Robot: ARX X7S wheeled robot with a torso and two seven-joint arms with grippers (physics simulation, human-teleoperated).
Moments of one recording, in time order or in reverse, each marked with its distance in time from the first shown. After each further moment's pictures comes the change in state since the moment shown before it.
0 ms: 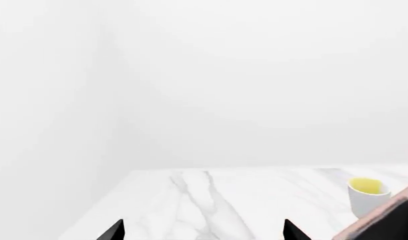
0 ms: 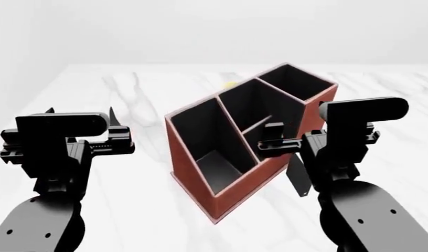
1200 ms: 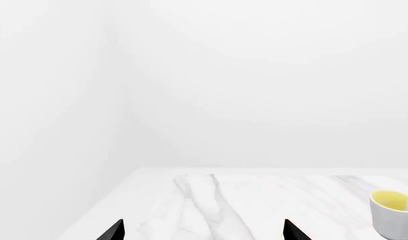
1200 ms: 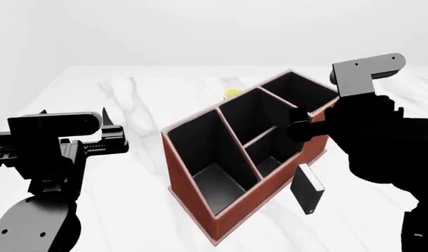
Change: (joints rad) left arm 0.005 -0.015 -0.025 -0.016 -0.030 0.012 -0.030; right arm 0.476 0.284 -0.108 0.504 0.731 0.354 0.546
